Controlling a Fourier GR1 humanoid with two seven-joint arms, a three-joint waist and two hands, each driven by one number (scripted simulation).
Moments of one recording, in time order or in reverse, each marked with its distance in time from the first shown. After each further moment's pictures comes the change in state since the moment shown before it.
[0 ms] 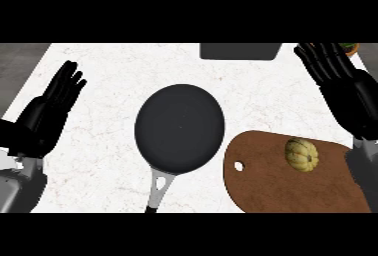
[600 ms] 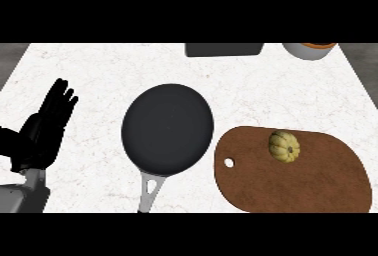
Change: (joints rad) left arm 0.096 -0.056 0.041 0.026 -0.002 0.098 0.021; right arm 0.256 -0.021 -0.345 0.053 -0.053 0.310 -0.650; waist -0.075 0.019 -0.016
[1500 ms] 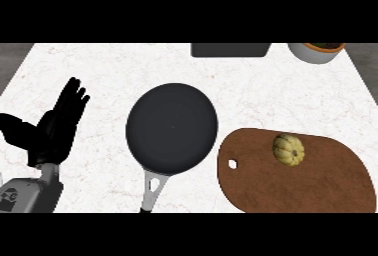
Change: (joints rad) left arm -0.041 -0.048 -0.025 0.043 -0.033 0.017 0.014; right arm 0.159 -0.158 -0.105 0.180 0.512 -0.224 -0.371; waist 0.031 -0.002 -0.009
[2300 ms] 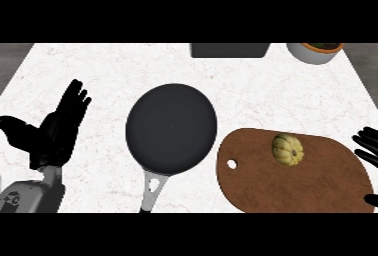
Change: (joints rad) left arm 0.017 -0.029 0.007 -0.026 -0.043 -0.003 0.024; right arm 0.110 -0.023 0.185 -0.153 0.544 -0.205 0.051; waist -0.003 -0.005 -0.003
